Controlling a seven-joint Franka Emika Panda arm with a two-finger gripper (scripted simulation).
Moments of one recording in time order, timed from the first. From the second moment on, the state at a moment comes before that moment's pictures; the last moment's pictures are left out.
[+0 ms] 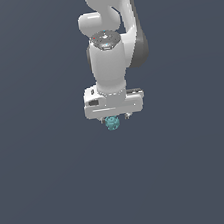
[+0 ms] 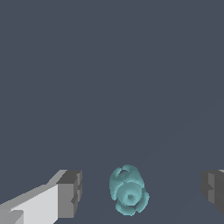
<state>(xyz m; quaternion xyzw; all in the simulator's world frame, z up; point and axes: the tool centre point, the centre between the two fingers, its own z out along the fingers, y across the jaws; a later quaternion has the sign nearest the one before) 0.012 0.008 0.197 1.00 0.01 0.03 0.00</state>
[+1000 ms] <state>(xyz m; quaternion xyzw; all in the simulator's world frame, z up) 0.009 -0.029 0.196 1.00 0.01 0.04 0.01</state>
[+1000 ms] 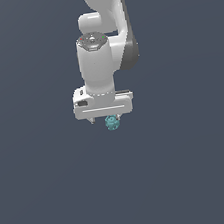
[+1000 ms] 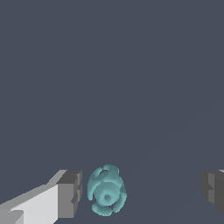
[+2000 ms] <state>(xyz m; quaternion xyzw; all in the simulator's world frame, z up) -0.074 -0.009 0.098 0.98 0.18 0.00 0.00</state>
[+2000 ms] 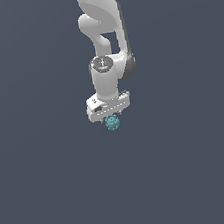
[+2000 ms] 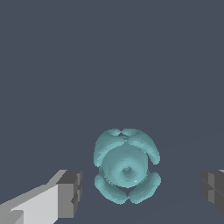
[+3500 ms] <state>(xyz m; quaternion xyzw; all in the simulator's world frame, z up) -0.084 -0.007 0.040 0.98 0.20 0.00 0.00</state>
